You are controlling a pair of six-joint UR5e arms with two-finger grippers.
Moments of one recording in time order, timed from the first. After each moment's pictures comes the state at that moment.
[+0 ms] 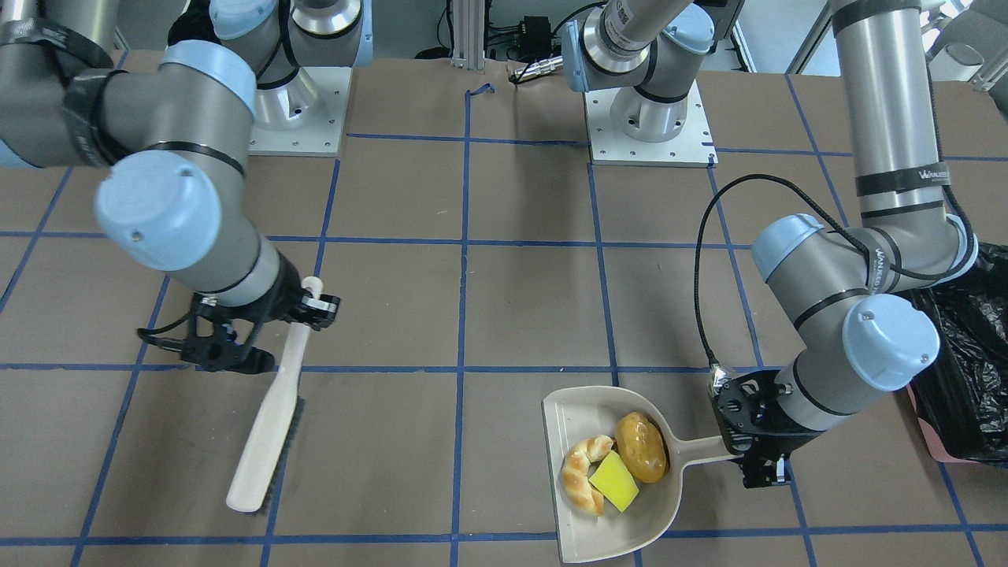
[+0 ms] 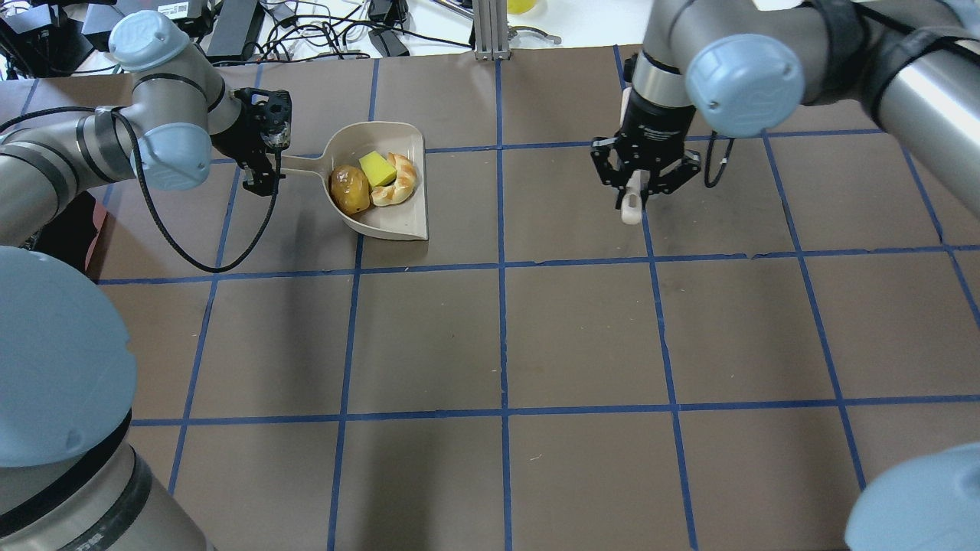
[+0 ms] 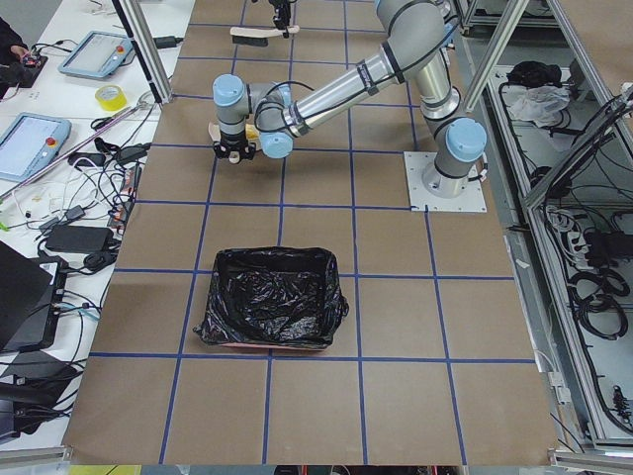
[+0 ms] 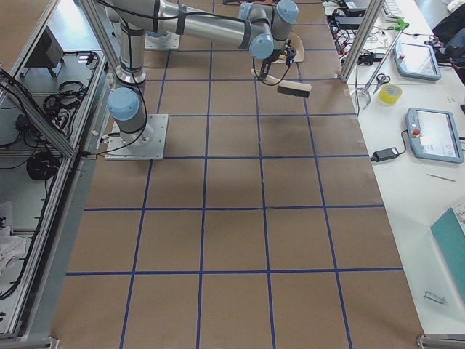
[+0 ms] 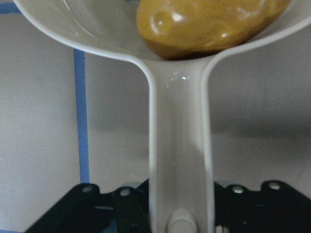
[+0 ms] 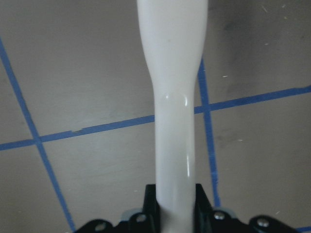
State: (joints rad) left arm -1.35 -2.12 -1.56 -0.94 1.45 1.71; right arm 1.57 -1.27 1.56 -1.69 -1.49 0.16
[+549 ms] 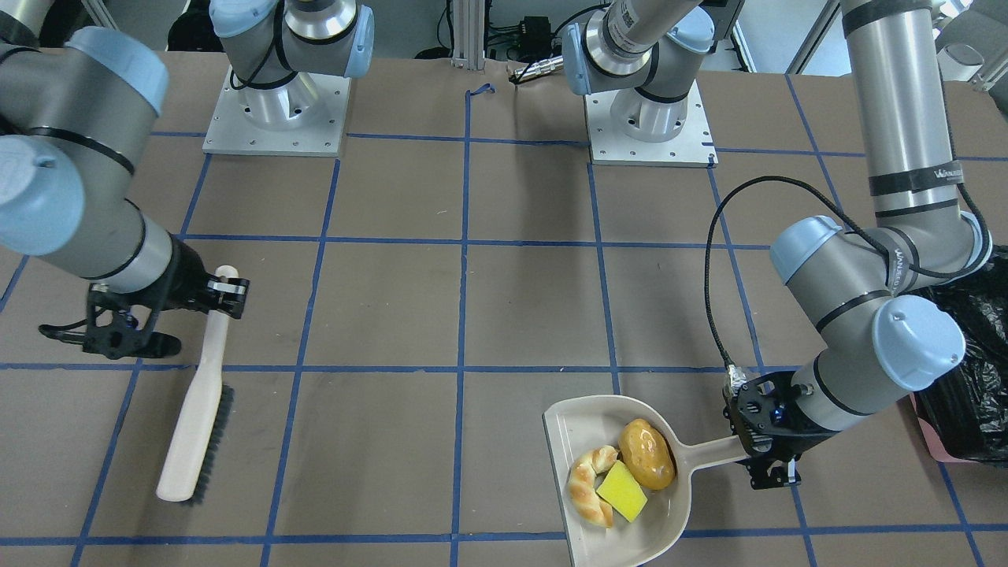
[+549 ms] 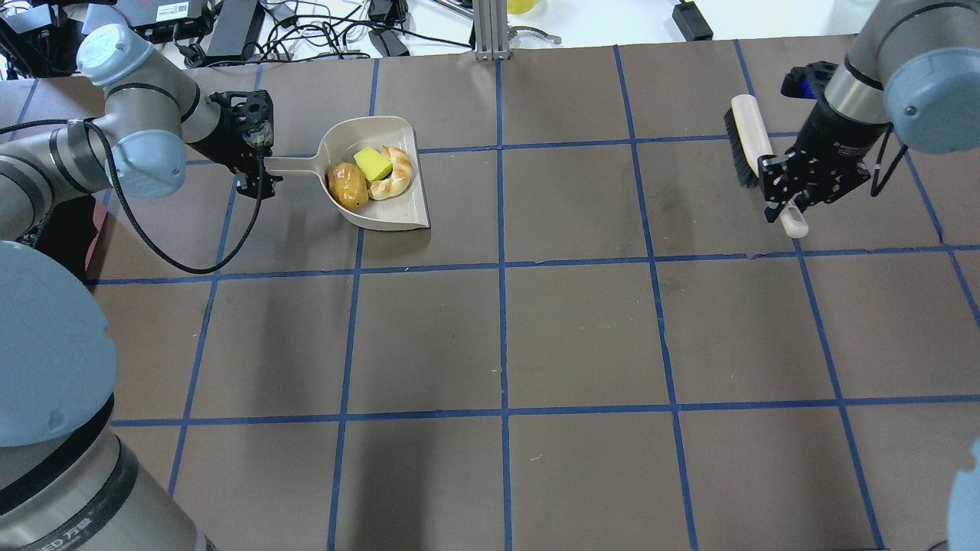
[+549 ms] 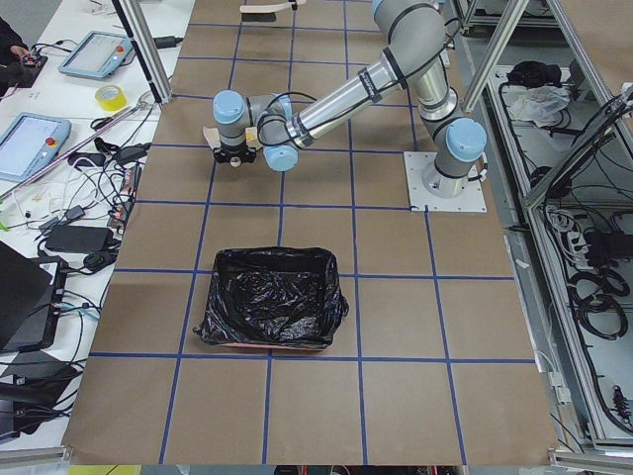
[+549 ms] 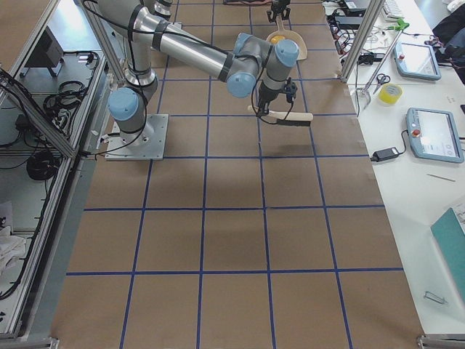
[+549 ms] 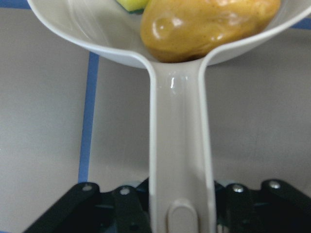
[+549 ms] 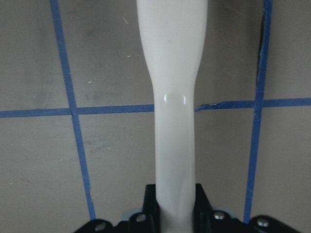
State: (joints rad) left arm -1.30 -2.12 -1.58 -0.94 1.34 1.70; right arm 1.25 -1.32 1.69 -1.76 -1.54 -0.27
